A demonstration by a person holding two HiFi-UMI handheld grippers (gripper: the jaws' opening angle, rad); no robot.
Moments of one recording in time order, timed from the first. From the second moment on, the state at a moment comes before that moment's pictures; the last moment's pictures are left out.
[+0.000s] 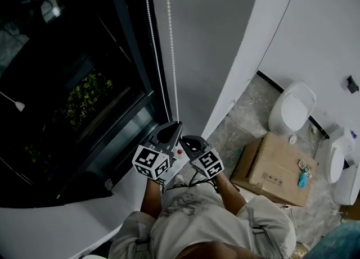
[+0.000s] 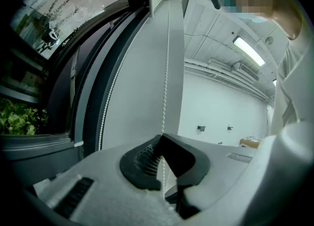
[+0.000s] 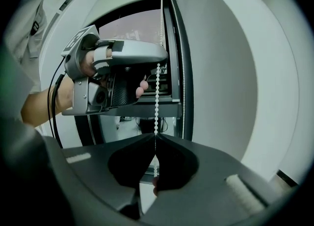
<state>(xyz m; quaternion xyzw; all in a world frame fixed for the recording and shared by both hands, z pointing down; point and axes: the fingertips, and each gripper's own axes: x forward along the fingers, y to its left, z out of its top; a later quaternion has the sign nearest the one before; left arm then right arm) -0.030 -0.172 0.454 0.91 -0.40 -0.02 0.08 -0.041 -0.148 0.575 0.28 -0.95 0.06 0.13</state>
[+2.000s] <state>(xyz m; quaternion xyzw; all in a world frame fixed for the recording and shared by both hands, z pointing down) -0.031 -0.171 0.453 0.91 -0.40 -0.02 0.08 -0.052 -0.174 0.332 0.25 -0.97 -0.04 -0.05</state>
